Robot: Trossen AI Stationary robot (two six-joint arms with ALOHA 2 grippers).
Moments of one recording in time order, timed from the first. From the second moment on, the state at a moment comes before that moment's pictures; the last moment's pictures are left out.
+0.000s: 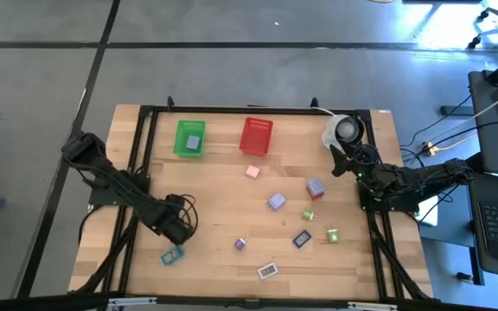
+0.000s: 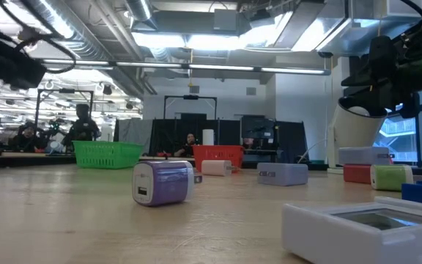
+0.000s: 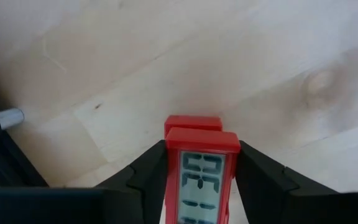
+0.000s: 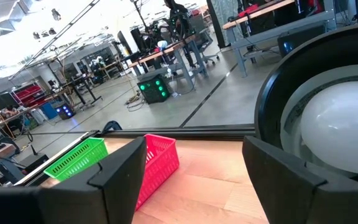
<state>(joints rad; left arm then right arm) -0.63 1.47 0.81 -0.95 -0.06 -1.74 0.22 0.09 0.02 0.02 1.10 0.49</state>
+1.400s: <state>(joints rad) 0.04 1.28 0.95 0.43 -0.46 -0.44 0.22 0.09 0.02 0.07 0.94 0.82</state>
